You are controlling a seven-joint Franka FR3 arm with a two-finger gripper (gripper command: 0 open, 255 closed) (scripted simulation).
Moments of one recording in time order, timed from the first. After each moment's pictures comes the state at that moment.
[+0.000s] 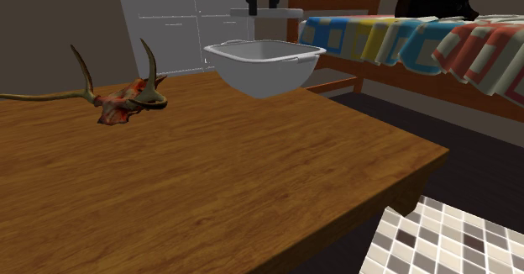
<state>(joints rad) -0.20 0.35 -0.16 -1.32 0.07 1.66 -0.18</state>
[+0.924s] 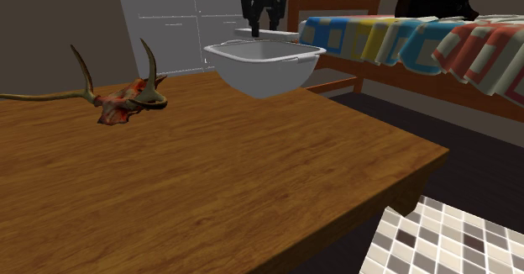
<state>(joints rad) -0.24 0.49 -0.17 -1.25 0.10 1.72 -0.24</state>
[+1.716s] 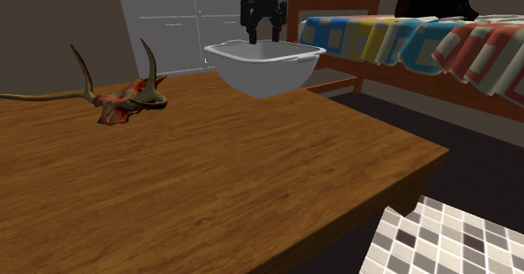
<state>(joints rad) -0.24 0.49 -0.17 -1.32 0.10 1.79 -0.24</state>
